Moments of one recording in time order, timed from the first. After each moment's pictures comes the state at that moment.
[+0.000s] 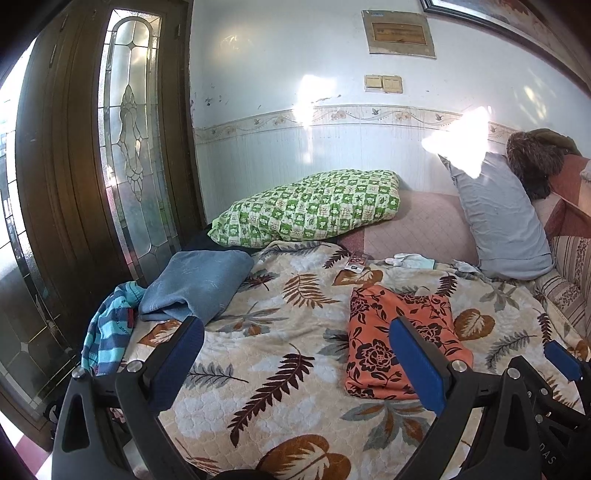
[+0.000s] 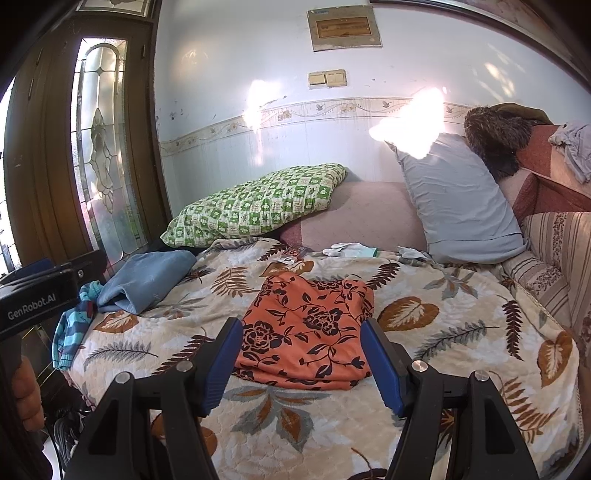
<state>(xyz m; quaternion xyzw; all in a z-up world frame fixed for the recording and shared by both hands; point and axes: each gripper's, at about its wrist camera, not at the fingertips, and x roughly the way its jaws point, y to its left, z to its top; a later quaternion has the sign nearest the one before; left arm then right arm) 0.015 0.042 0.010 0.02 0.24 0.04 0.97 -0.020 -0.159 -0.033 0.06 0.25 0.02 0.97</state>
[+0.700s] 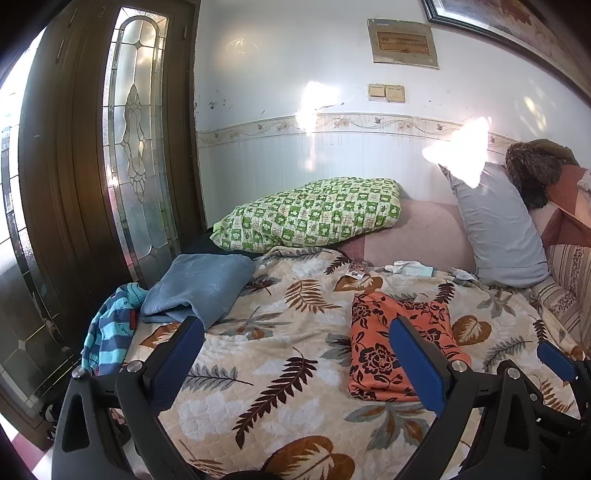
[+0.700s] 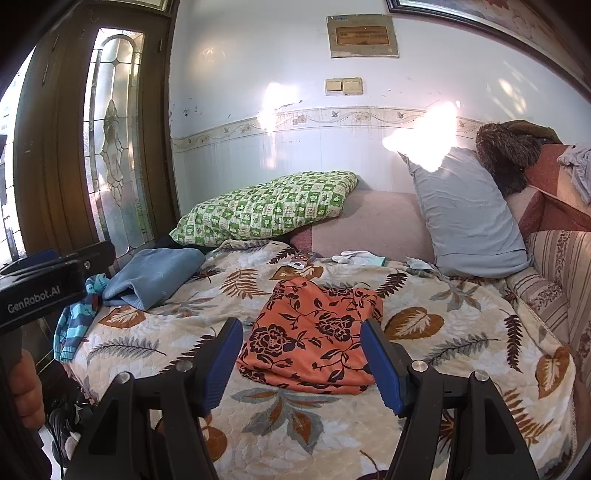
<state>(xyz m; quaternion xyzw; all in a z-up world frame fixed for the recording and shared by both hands) 0.004 0.052 0.018 0.01 0.23 0.04 0.97 -0.024 -0.137 -0.021 0.03 0.24 0.03 0.97</state>
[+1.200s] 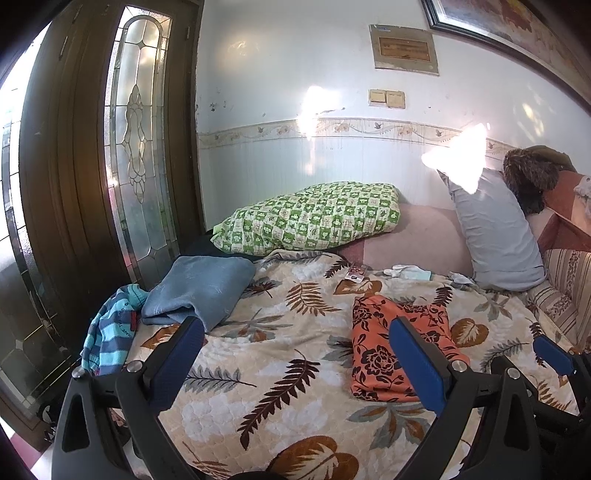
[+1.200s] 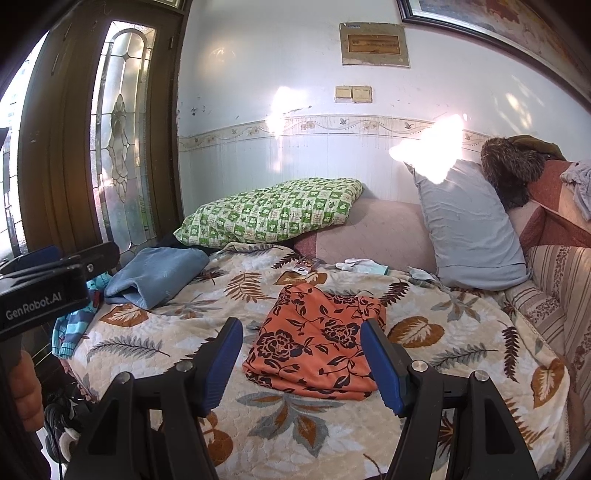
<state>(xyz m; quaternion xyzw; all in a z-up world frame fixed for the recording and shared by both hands) -0.004 0.063 0.022 0.00 0.22 0.03 0.98 -0.029 -0.116 -0.011 0.01 0.23 0.03 0.97</state>
